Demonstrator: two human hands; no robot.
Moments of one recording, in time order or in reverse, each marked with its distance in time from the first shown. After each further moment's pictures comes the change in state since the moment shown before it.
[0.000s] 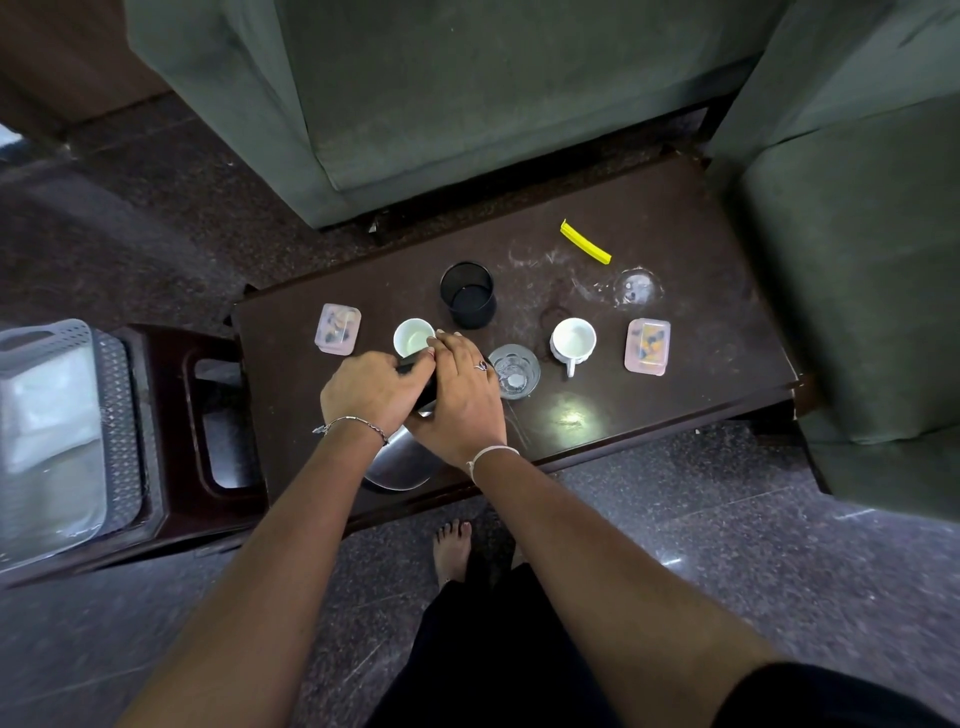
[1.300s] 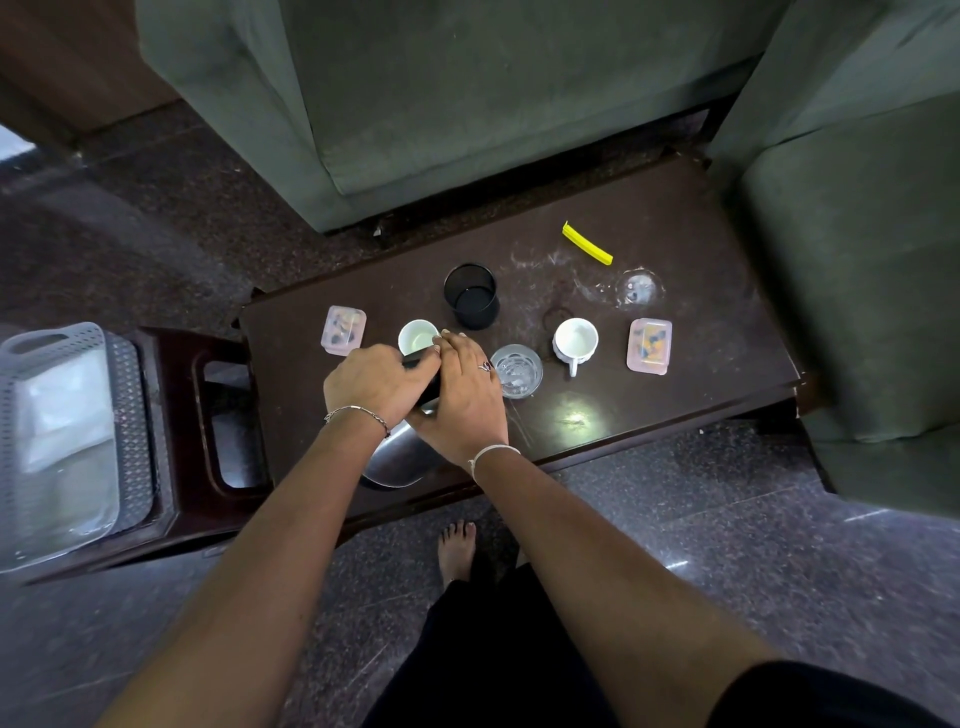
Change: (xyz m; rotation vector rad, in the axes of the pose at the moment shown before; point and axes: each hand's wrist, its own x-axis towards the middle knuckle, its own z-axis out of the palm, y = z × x) left_hand 0.004 0.002 -0.007 0.096 -0.021 0.008; right_hand -0.002 -0.002 0.000 0.051 0.034 0.022
